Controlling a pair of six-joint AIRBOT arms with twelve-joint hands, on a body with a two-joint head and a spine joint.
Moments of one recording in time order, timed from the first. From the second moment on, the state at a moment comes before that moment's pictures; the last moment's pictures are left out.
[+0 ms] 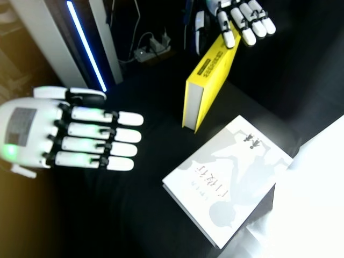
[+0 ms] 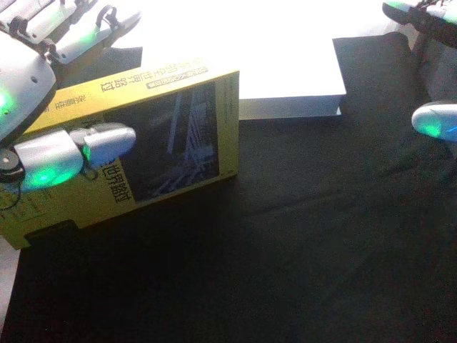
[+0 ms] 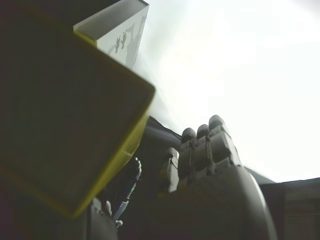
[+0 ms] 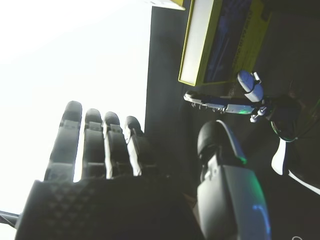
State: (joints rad) left arm 0.72 -0.69 0.76 -0.28 -1.08 1.82; right arm -0.73 -0.83 1.18 -0.19 1.00 -0.39
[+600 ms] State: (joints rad) left arm 0.76 -0.67 0.73 -0.29 -1.12 1.82; right arm -0.73 -0.84 1.18 -0.19 1.00 -0.39
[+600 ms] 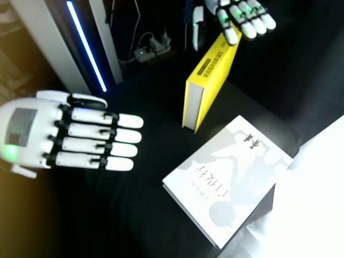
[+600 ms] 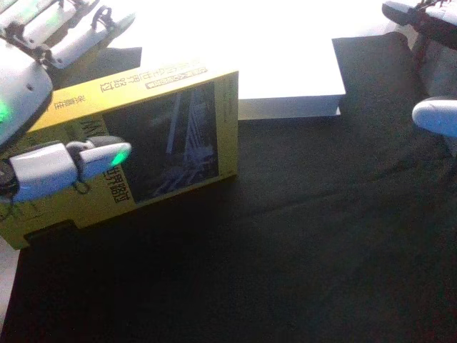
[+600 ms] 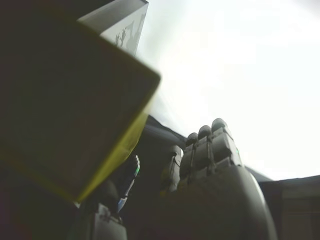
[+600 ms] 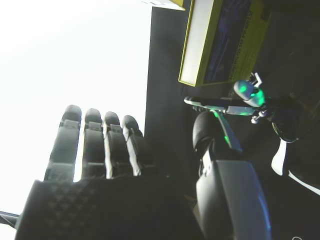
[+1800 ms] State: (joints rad) left arm 0.81 -0.72 0.78 -0.45 -1.14 1.78; right arm -0.73 -0.85 1.18 -0.18 1.00 -0.39
